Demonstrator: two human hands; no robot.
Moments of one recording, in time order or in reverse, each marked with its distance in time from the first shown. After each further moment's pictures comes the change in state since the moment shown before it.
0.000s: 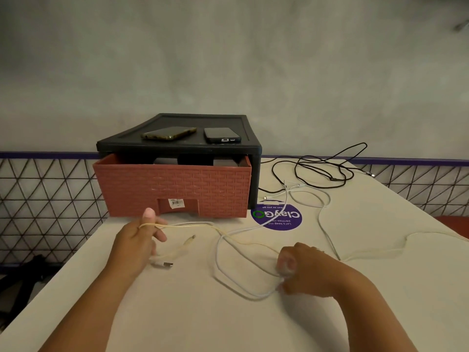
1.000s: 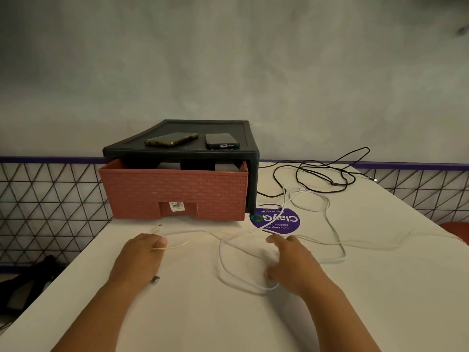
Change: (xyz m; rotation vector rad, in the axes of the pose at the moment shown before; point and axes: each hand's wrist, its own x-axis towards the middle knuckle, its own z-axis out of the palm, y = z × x) left_hand -0.001 -0.027 0.001 0.702 -0.052 0.014; right_hand 0.017 -0.009 0.016 0.199 0.284 0.084
